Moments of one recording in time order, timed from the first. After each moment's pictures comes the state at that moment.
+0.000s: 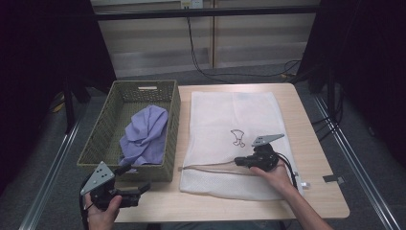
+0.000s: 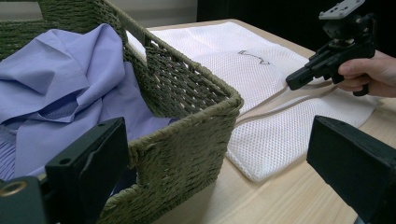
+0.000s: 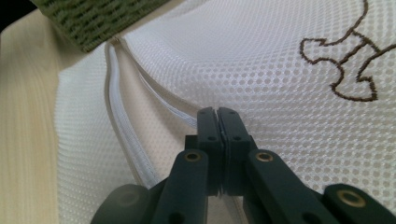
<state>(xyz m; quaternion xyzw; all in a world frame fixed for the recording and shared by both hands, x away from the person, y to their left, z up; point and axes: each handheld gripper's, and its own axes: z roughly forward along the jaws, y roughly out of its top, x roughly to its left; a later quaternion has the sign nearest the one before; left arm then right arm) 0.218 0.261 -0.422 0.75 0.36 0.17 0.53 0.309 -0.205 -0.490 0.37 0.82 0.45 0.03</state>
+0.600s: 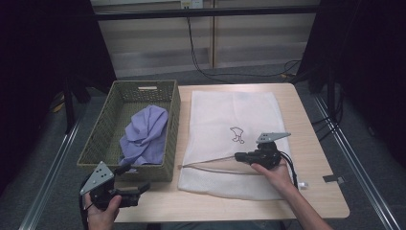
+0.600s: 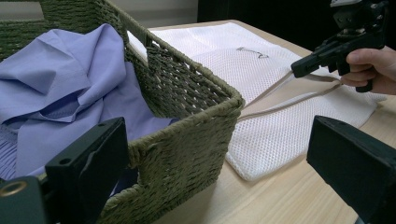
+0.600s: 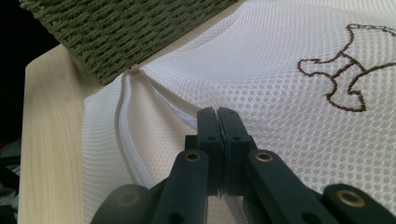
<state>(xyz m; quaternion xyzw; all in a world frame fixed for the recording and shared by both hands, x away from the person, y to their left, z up) 0.219 0.262 -0.422 0.75 0.36 0.17 0.53 0.306 -0.208 -0.477 0.37 0.79 0.49 0.03</state>
